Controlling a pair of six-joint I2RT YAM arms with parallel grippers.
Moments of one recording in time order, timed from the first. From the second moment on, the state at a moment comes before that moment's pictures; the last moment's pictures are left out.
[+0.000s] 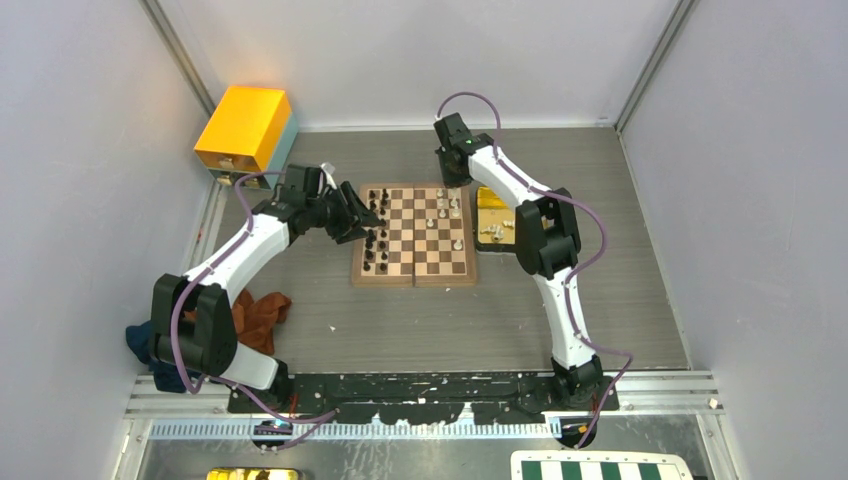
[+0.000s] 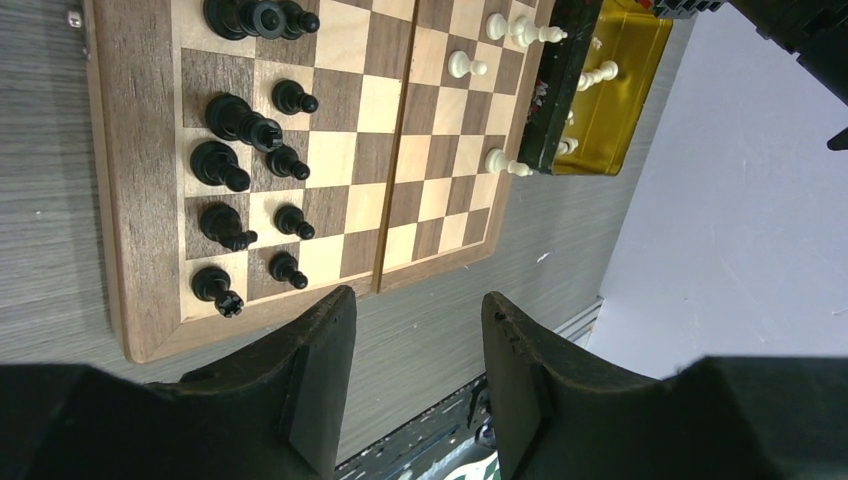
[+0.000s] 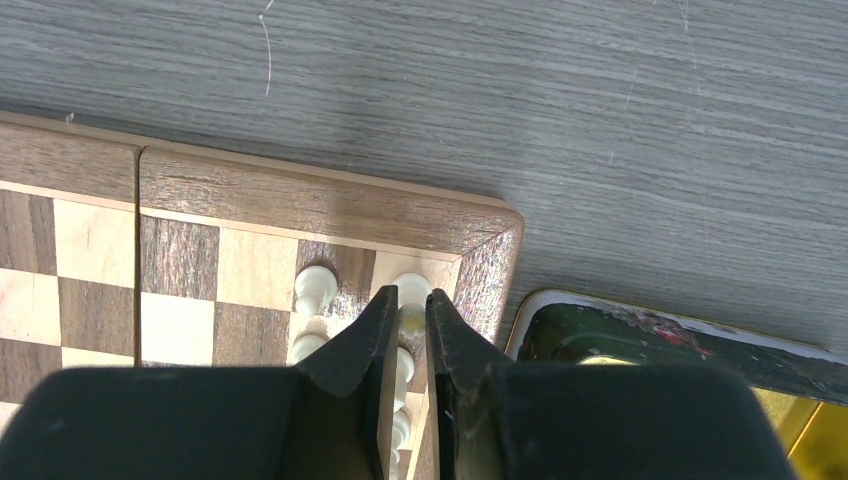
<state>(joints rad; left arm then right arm) -0.27 1.47 1.05 -0.39 0.45 -0.82 0.46 2.32 2.06 -0.71 0.20 0.18</state>
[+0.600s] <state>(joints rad) -0.27 1.46 1.05 -0.39 0.45 -0.82 0.46 2.32 2.04 -0.73 0.20 0.18</state>
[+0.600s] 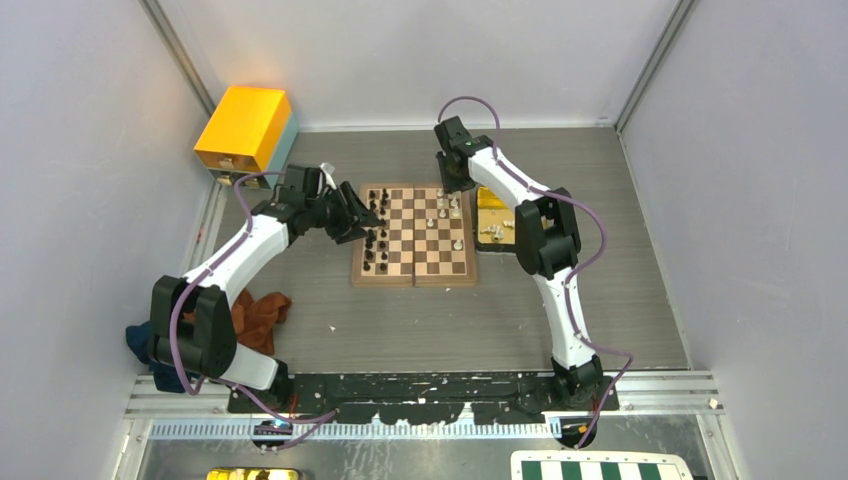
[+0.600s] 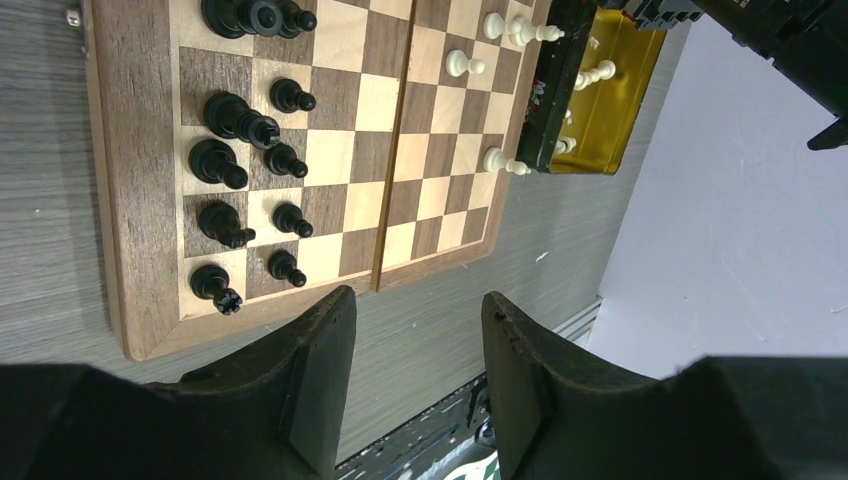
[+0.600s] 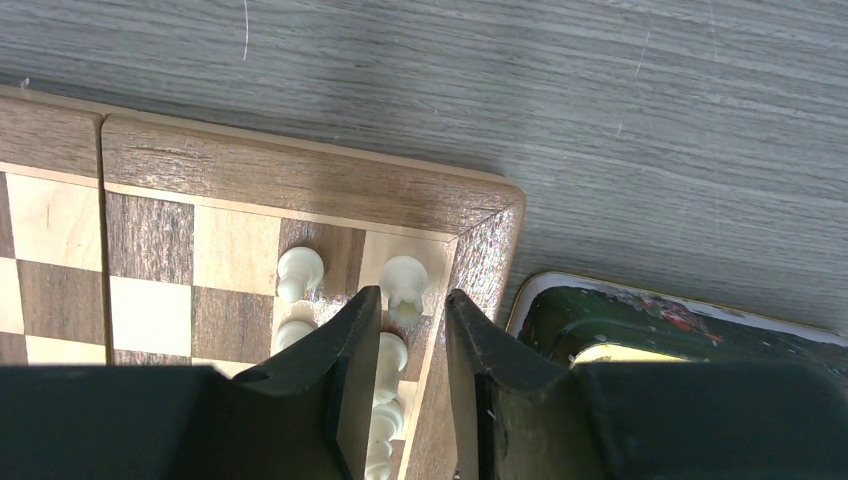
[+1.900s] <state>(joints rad) -0.27 1.40 1.03 -0.39 0.44 -0.81 0.65 2.07 1.86 -0.76 0.23 0.18</state>
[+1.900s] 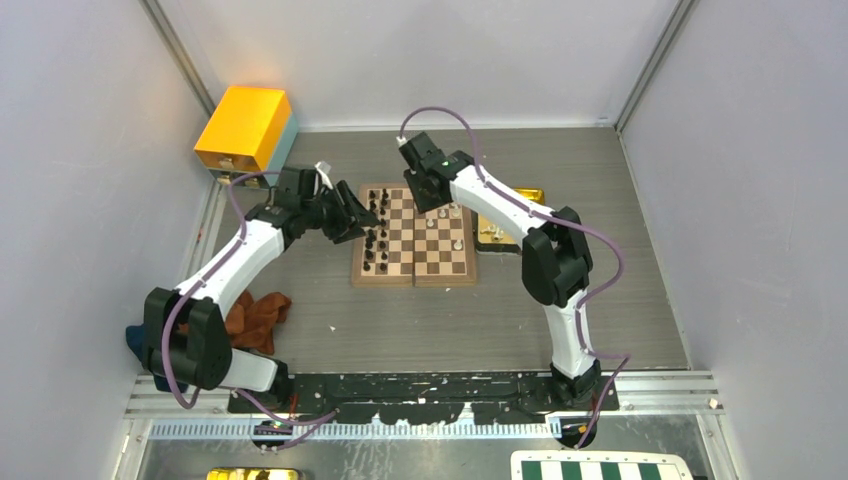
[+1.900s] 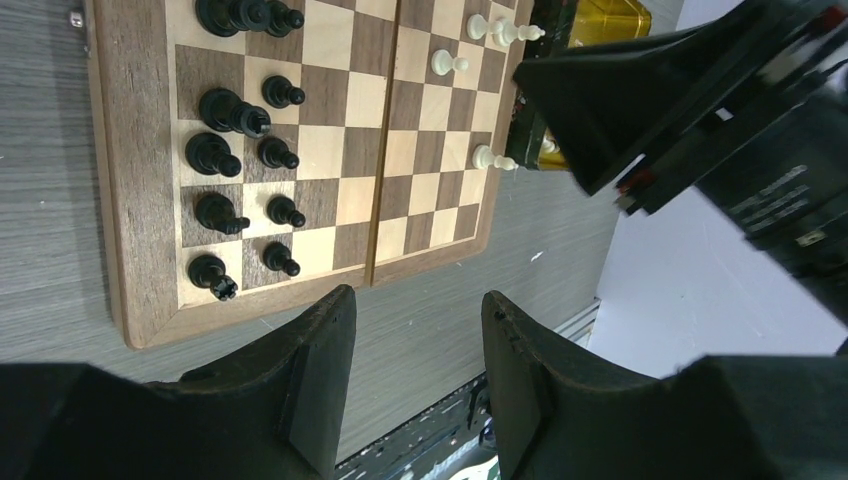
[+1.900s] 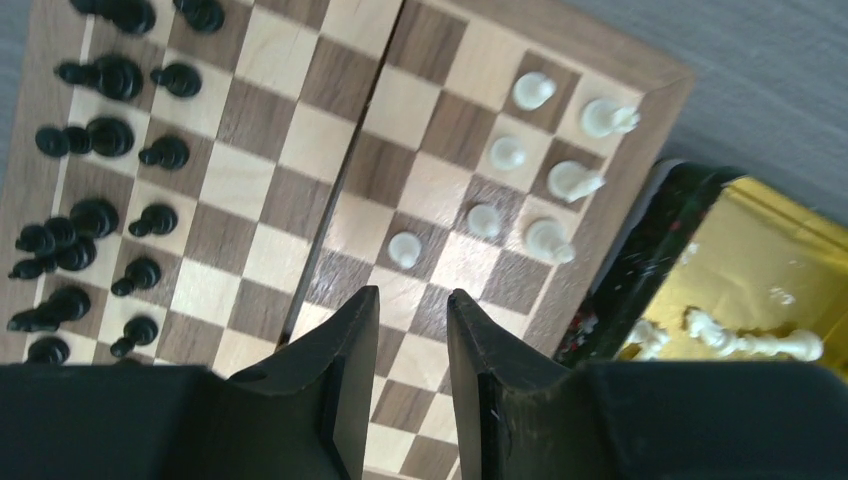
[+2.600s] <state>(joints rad) -0.27 1.39 1.02 -0.39 0.43 -0.81 0.69 2.07 1.79 -0.75 0.21 0.21</state>
